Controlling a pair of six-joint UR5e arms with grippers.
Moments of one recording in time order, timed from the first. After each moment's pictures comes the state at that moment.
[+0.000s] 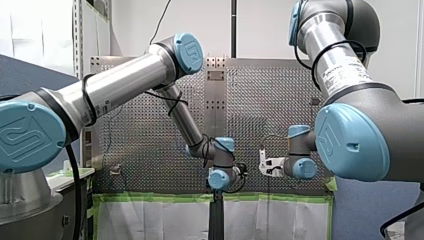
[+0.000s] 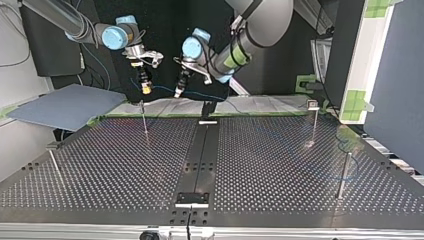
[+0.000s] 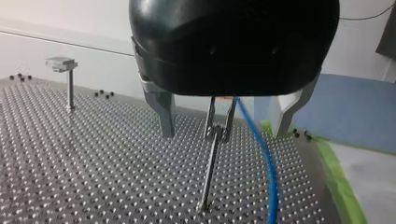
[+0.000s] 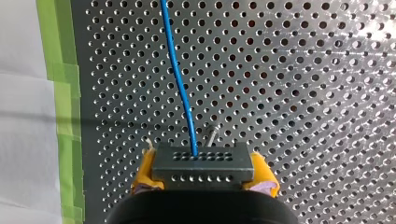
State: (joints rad) left arm -0.74 -2.60 -1.47 -2.27 -1.82 -1.78; right arm 1.86 -0.81 1.94 -0.97 1.31 1.53
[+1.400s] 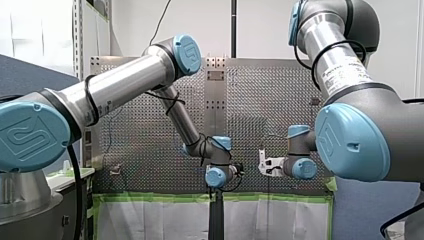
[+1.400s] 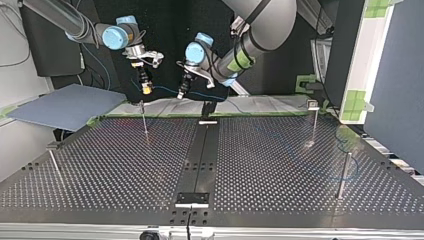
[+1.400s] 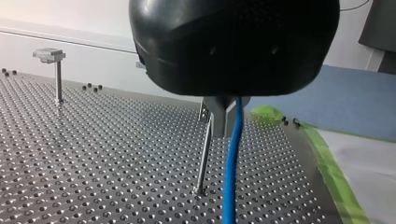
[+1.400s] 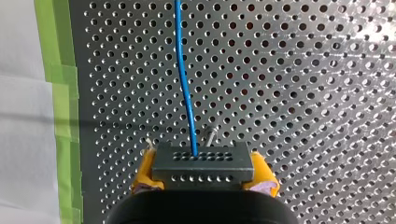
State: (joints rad) left arm -0.71 -2.60 -1.46 -2.29 -1.79 -1.73; right arm 1.86 -0.81 1.94 -0.97 1.31 1.53
